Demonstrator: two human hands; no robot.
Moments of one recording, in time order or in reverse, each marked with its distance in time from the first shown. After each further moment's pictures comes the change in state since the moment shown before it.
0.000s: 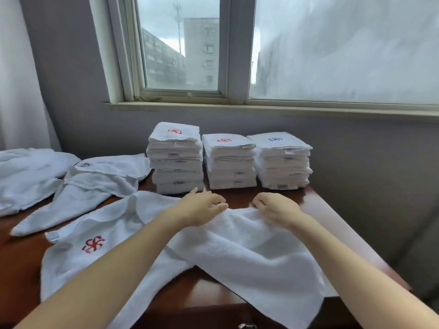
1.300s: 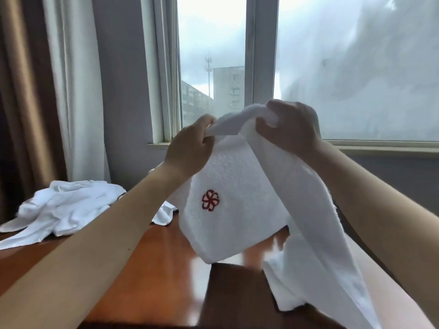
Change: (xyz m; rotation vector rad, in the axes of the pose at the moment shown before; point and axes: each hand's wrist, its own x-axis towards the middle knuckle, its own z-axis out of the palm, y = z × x) left_hand -0.086 0.049 -0.186 -0.058 0.983 0.139; right_hand -0.015 -0.110 -0.202 -0.003 1.088 -0.592
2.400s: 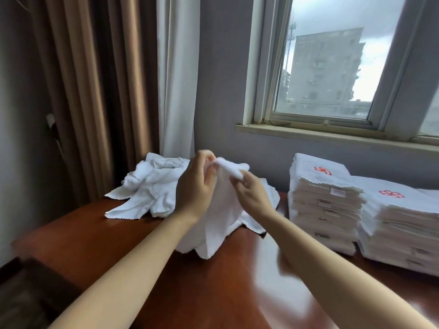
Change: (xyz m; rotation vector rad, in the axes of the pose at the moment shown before) left_hand -0.096 -0.265 -0.052 0.032 0.313 -0.290; right_hand -0.049 -0.249 0.312 1.015 -0.577 0.427
